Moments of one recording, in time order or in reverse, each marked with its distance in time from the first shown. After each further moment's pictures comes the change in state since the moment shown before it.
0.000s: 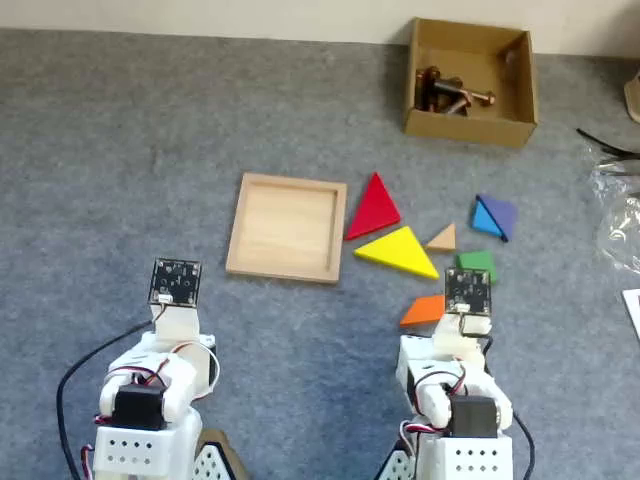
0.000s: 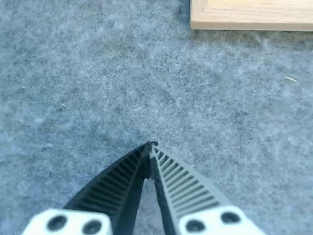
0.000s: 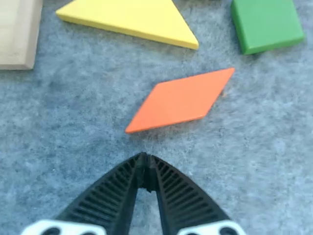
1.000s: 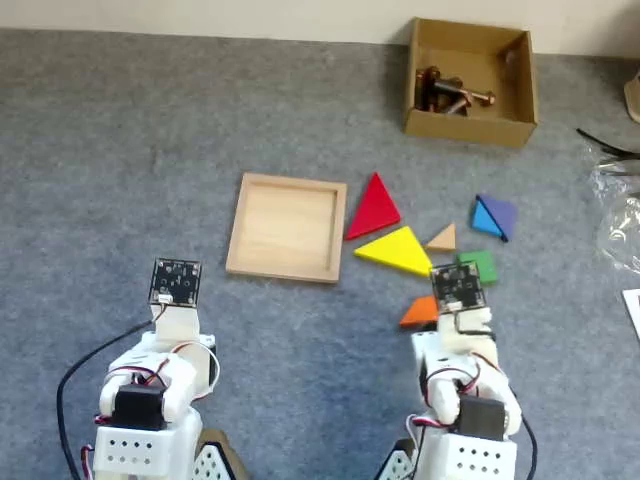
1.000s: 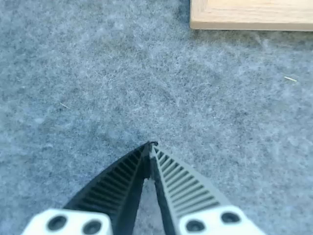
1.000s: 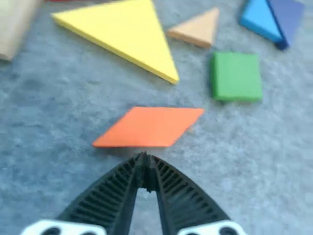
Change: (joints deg) left arm 0.0 0.0 0.0 0.0 0.0; right arm 8.9 0.0 0.0 -6.4 22.9
